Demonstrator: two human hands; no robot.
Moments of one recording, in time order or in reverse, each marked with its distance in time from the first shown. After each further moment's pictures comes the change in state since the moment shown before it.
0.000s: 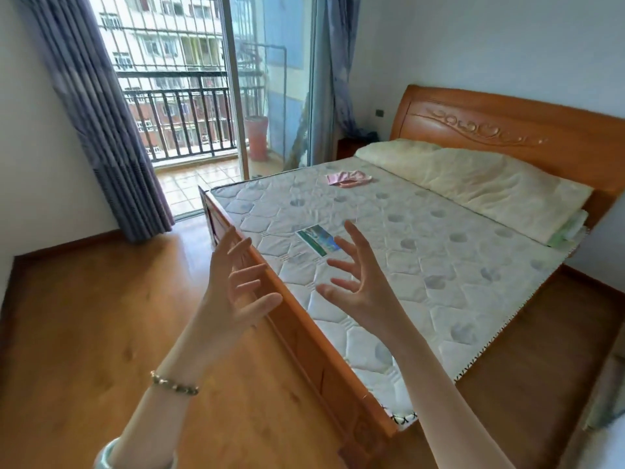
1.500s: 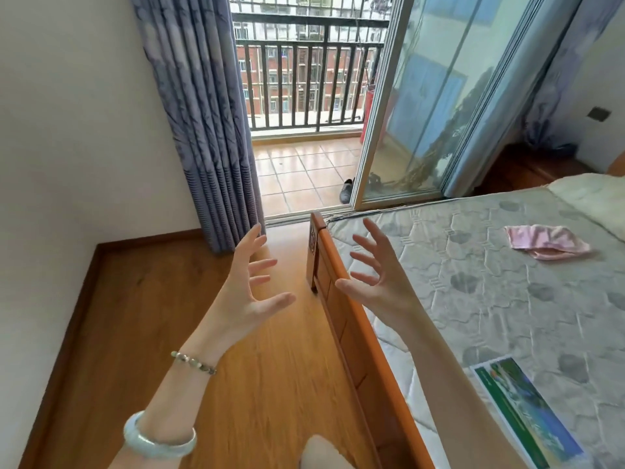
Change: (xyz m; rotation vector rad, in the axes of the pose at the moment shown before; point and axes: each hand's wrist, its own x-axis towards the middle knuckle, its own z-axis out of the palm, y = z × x) left_hand 0.593 -0.473 -0.506 0.257 0.229 -0.244; right_hand 0.836 0.189 0.433 0.103 -0.276 0.062
